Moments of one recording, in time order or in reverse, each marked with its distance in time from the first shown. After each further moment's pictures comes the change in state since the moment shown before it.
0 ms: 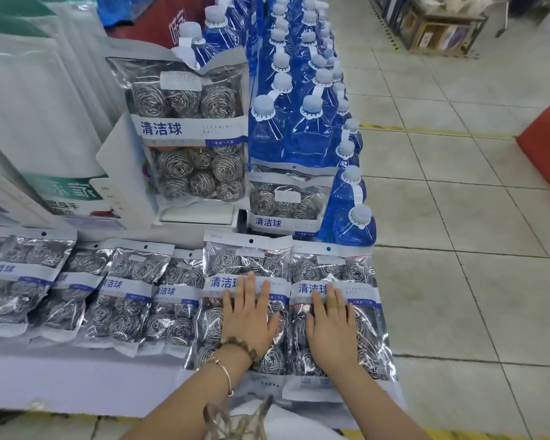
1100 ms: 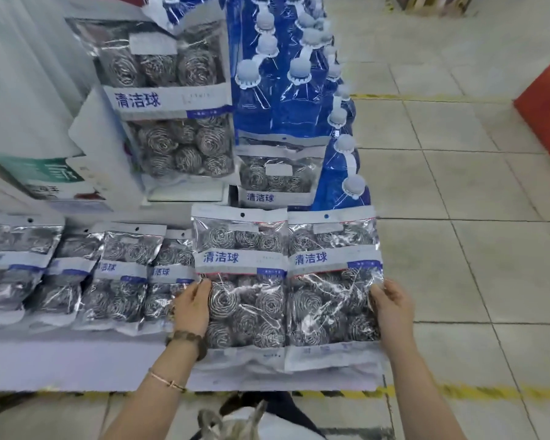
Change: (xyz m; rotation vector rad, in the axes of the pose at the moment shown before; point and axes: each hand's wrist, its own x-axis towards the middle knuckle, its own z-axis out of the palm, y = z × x) left_hand -0.039 -0.049 -0.032 -1.141 0.244 -0.551; right_hand -0.020 0.078 -0.030 1.314 0.246 0.419
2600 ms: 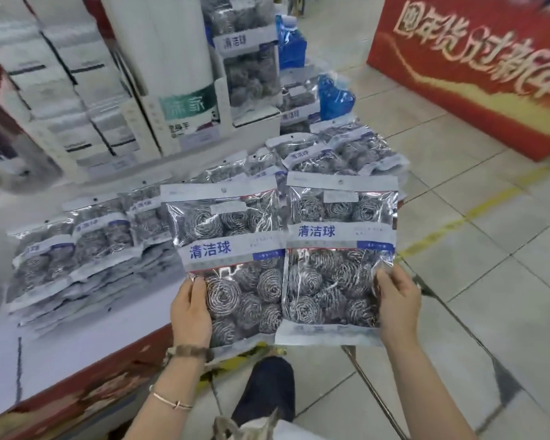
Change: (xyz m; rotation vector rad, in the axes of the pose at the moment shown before) left_hand -0.010 -0.216 -0.439 -0.111 -0.314 0.439; right_hand -0.534 0.052 0.267 0.248 0.600 -0.134
